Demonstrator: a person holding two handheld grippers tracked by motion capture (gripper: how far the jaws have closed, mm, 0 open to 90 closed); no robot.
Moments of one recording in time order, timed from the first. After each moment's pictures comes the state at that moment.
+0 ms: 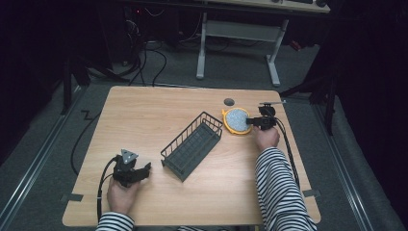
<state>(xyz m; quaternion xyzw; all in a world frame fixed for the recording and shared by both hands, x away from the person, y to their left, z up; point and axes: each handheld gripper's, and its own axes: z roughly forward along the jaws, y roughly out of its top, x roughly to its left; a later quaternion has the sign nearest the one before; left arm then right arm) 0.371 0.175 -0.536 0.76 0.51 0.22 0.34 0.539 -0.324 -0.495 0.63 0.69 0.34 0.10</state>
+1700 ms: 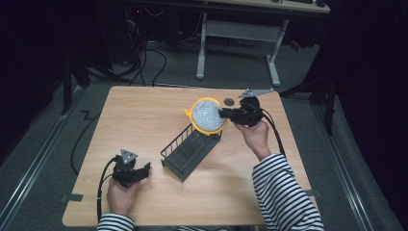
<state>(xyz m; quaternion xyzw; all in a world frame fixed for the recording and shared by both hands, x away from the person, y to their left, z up) 0.371 0.176 -0.536 0.75 0.51 0.22 0.34 0.473 -0.223 -0.380 0.38 0.79 0.46 0.11</state>
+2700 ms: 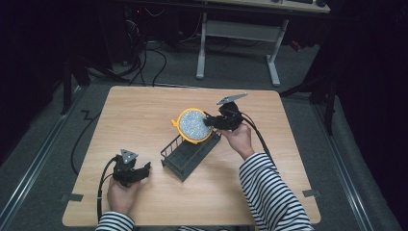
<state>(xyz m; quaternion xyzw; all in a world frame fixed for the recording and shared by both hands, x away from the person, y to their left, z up) 0.371 0.175 -0.536 0.75 0.52 0.22 0.34 0.493 -0.180 -0.421 0.37 0.83 0.41 0.08</state>
